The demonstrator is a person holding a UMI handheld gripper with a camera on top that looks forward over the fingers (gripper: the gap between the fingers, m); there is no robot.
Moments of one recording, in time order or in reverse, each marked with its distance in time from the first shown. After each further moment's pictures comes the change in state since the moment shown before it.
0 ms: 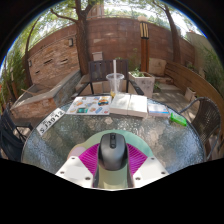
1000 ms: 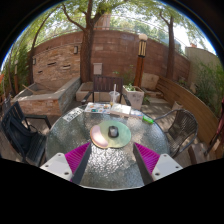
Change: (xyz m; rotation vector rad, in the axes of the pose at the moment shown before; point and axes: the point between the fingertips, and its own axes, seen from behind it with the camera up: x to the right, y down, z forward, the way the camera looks) arm -0.033 0.044 -0.320 0.100 0.103 -0.096
